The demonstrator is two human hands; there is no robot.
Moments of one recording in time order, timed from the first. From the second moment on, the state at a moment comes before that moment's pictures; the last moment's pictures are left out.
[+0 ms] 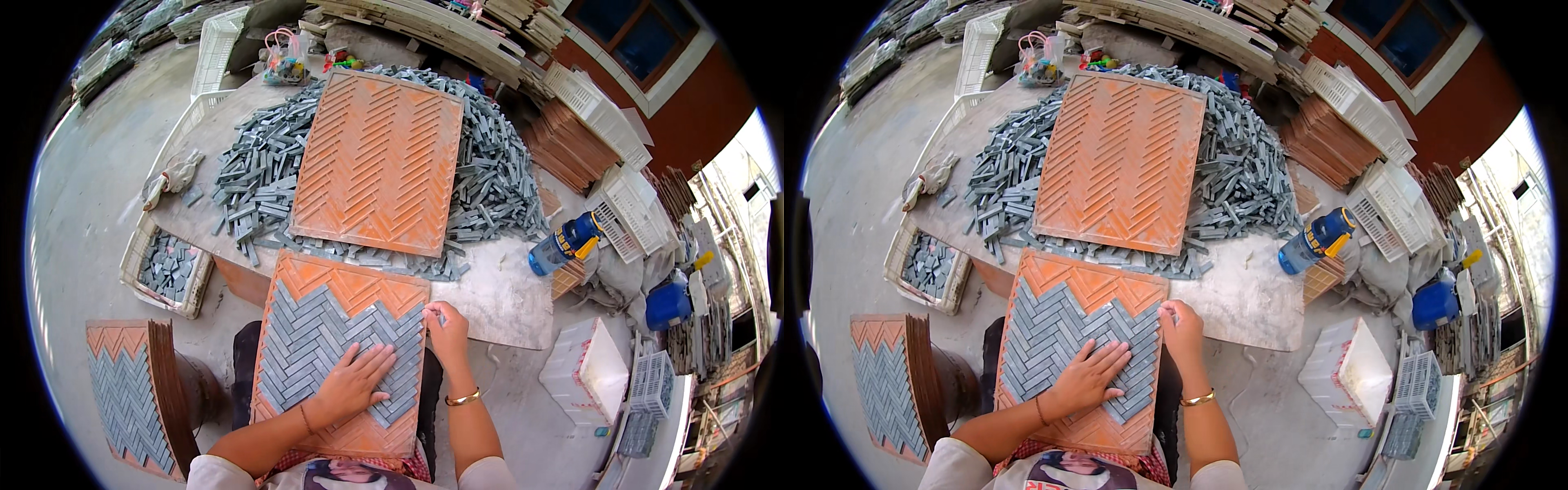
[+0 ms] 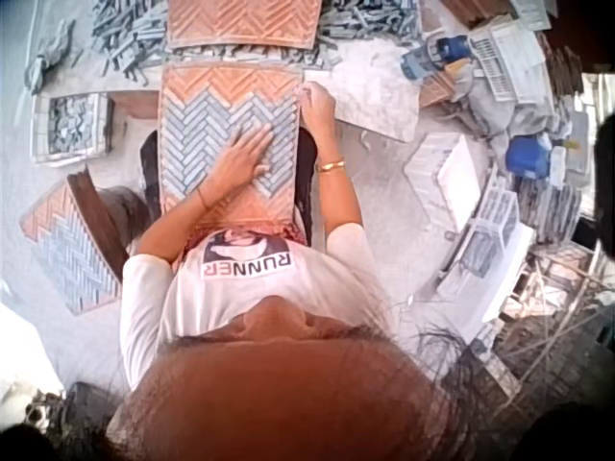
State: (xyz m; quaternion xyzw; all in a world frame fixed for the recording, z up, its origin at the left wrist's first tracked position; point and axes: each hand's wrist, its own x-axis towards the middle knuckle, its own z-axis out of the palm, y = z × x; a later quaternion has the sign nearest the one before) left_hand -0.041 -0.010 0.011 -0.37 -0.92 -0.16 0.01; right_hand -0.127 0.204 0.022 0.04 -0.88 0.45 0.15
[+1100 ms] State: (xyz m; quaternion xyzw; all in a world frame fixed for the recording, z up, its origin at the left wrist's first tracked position) left_hand -0.072 -0.038 0.010 -0.27 -0.95 -0.16 0.03; right_hand -0.016 0.277 0.002 -0.18 -0.33 0.93 -0.04
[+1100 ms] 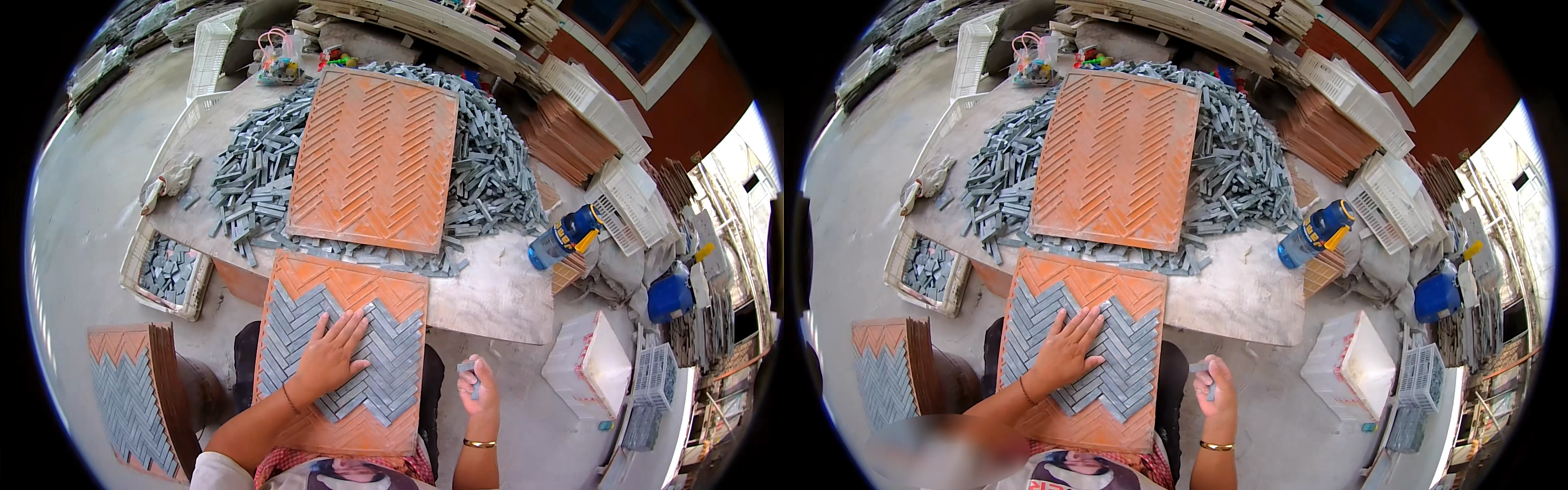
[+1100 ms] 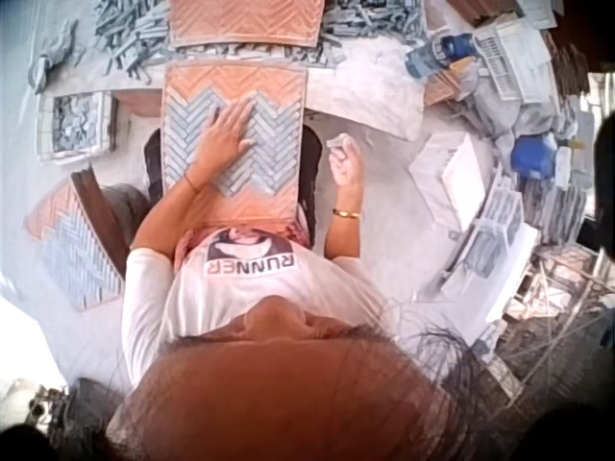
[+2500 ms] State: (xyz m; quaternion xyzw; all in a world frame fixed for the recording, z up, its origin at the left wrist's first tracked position) left_hand -0.104 -0.093 0.028 -0.13 -0.97 -0.12 0.20; right_hand -0.030 0.228 0.037 -0.14 -0.37 0.91 -0.10
